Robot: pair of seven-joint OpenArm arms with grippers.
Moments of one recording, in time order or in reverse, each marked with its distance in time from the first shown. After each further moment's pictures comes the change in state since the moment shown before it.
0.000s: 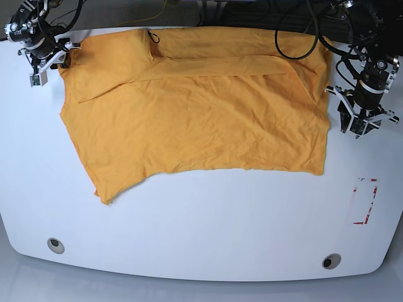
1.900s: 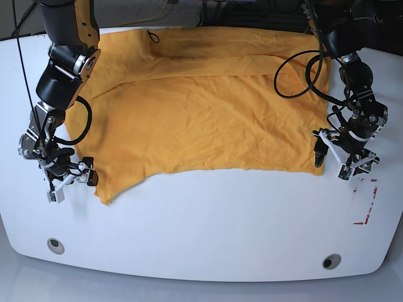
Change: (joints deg) left arm -20.8 -0.2 6.5 -22.4 0.3 0.1 0.2; right arm 53.5 7.0 -17.6 -53.0 -17.9 0.1 22.2
